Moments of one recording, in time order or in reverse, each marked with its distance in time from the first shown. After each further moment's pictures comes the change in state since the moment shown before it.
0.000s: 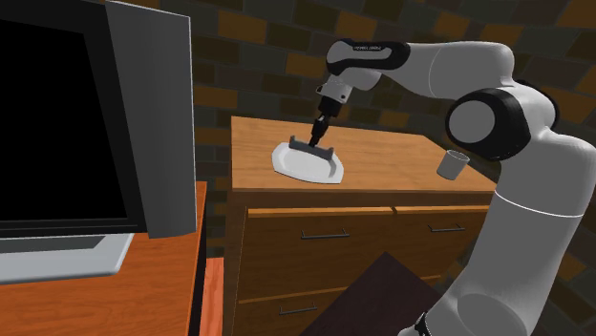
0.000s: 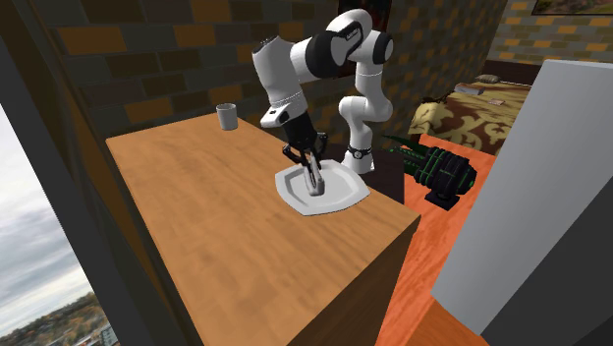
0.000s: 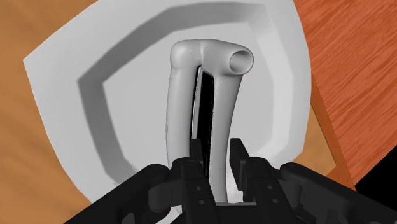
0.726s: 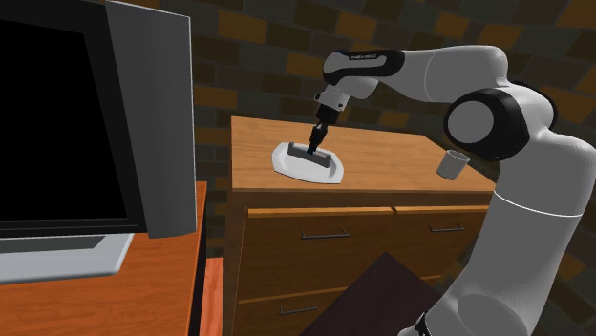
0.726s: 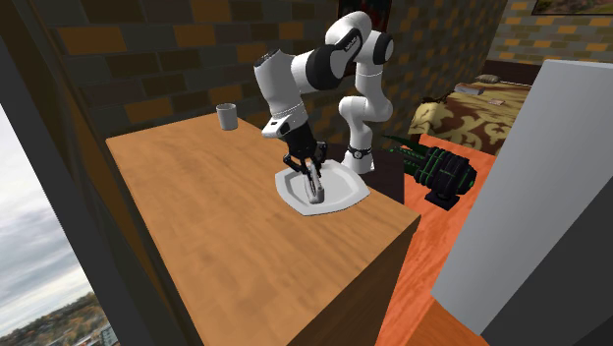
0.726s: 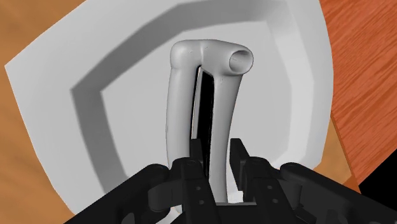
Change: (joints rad) arm 0.005 0.005 0.002 -0.064 0.005 0.066 -0.021
